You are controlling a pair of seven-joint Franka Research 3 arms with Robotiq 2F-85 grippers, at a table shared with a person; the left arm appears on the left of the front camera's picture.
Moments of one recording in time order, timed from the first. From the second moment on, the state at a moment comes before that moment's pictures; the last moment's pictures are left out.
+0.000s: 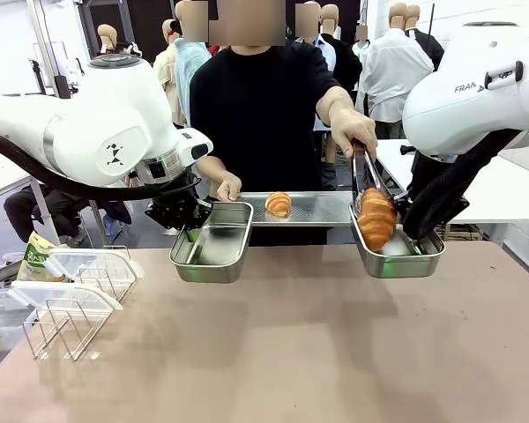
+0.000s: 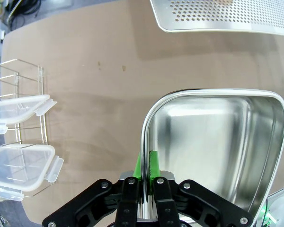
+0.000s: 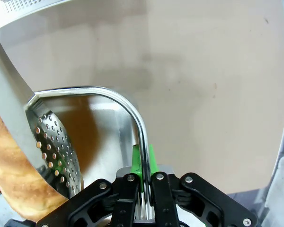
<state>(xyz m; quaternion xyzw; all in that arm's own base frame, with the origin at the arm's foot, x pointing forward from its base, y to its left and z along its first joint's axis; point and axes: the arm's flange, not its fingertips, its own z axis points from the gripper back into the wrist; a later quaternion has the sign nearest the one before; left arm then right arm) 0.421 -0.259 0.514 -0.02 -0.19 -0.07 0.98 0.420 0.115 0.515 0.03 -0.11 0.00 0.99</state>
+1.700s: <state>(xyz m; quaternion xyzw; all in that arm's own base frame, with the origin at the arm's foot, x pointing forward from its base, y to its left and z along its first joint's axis) 0.421 -0.259 0.514 -0.02 -0.19 -0.07 0.98 0.420 0.115 0.515 0.03 -0.11 0.00 0.99</state>
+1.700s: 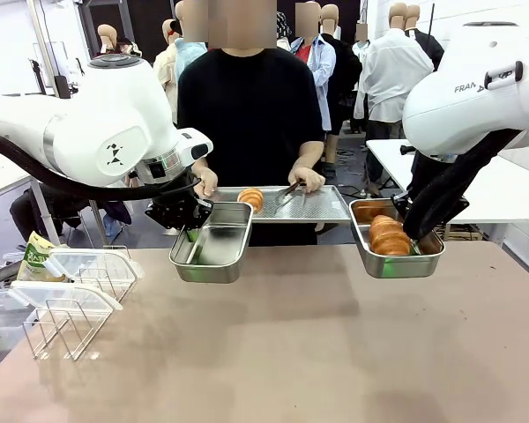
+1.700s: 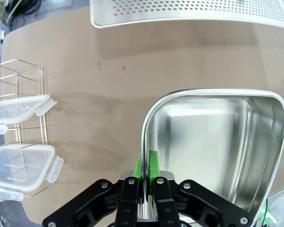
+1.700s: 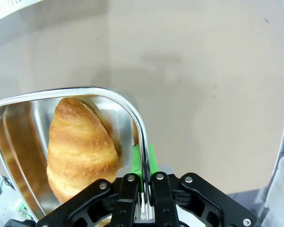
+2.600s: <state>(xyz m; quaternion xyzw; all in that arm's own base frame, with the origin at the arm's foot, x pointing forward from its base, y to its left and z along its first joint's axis) 0.421 -0.259 0.514 -0.02 -0.19 -0.07 0.98 0.420 0.115 0.515 0.03 -0.11 0.00 0.99</state>
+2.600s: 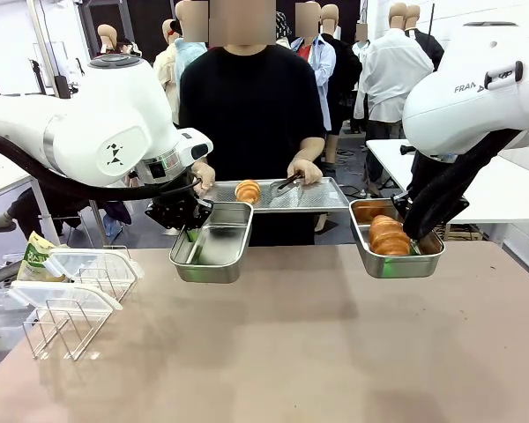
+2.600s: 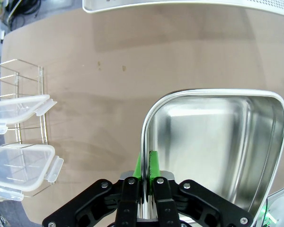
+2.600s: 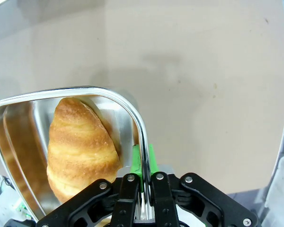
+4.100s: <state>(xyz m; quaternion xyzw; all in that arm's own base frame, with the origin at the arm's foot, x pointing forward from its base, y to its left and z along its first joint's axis) 0.421 -0.259 0.514 -0.02 -0.19 -0.07 0.98 0.459 0.141 0.428 0.03 -0.11 0.02 0.99</state>
